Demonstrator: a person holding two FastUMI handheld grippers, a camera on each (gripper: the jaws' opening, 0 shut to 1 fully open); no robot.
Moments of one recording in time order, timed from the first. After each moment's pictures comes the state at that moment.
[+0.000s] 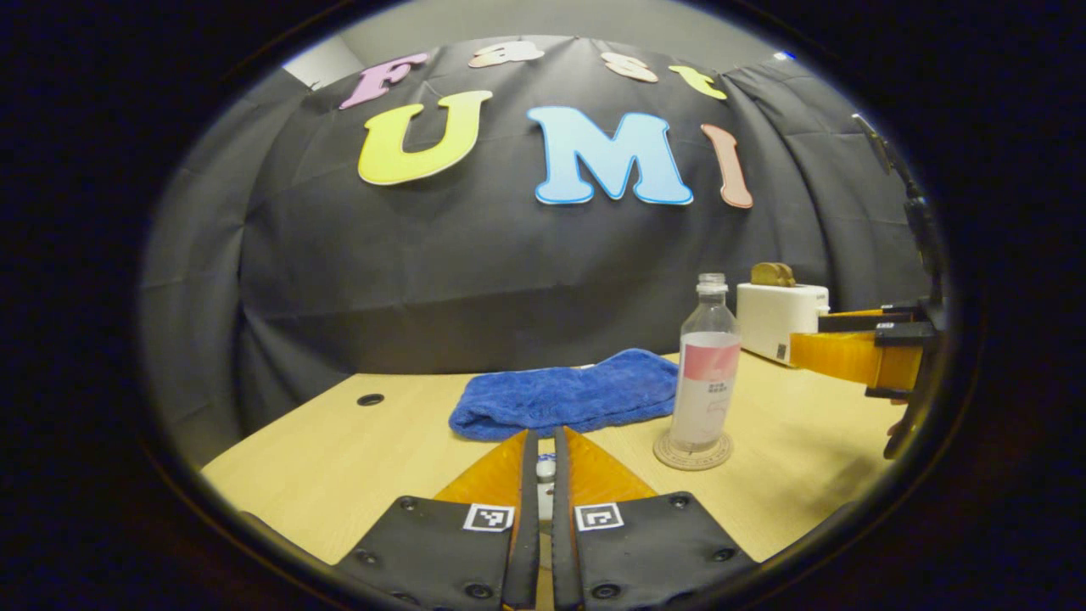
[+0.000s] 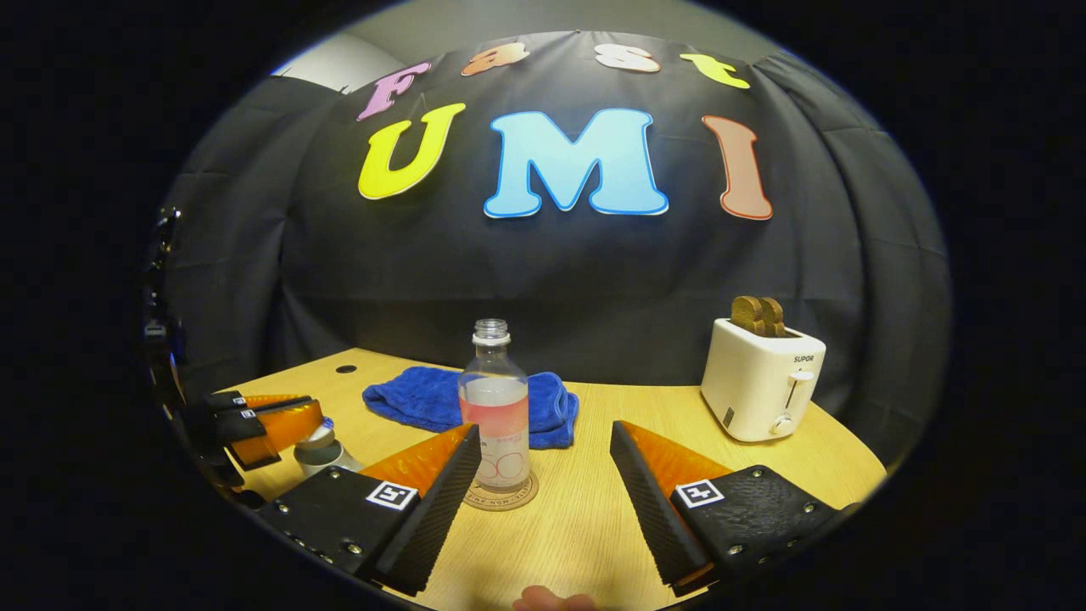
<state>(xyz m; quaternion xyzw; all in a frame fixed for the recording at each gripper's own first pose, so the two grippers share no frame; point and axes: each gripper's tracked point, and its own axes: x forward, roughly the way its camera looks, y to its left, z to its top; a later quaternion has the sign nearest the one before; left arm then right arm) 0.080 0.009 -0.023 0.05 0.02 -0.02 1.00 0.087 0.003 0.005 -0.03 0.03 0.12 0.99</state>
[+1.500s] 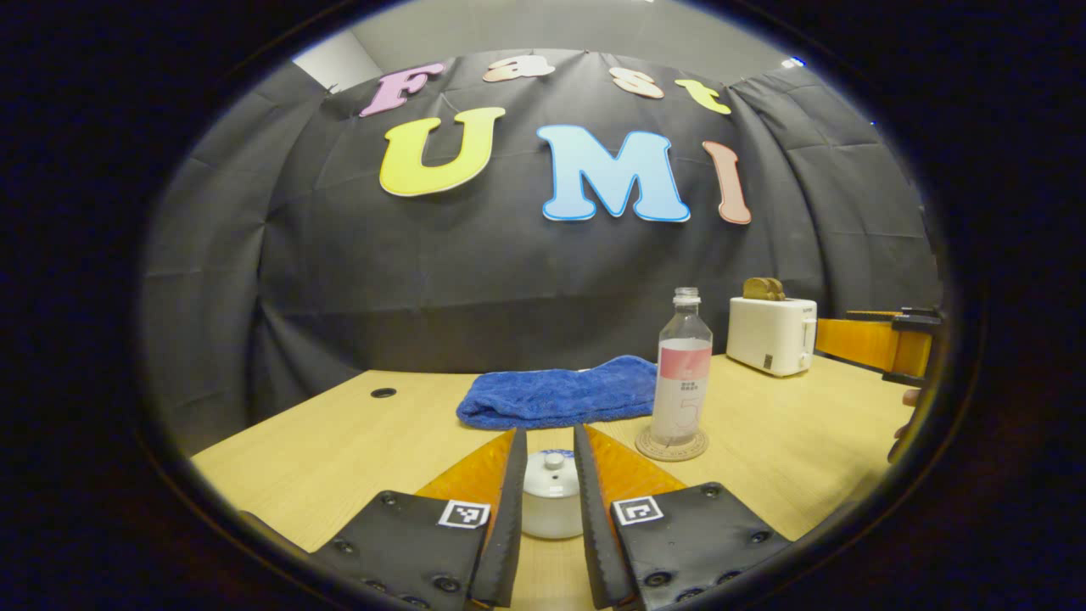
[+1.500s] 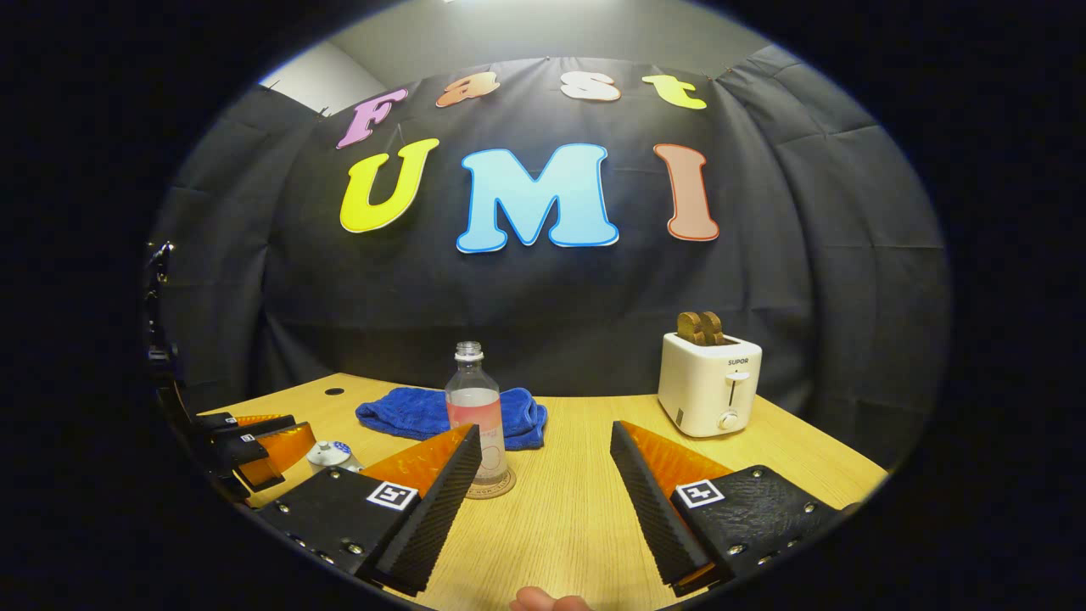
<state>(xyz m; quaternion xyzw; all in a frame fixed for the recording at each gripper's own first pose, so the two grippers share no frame) 0.011 0.010 -0.015 0.03 -0.01 -0.01 1.00 0.023 -0.023 0.016 -0.01 -0.02 0.06 1.00</state>
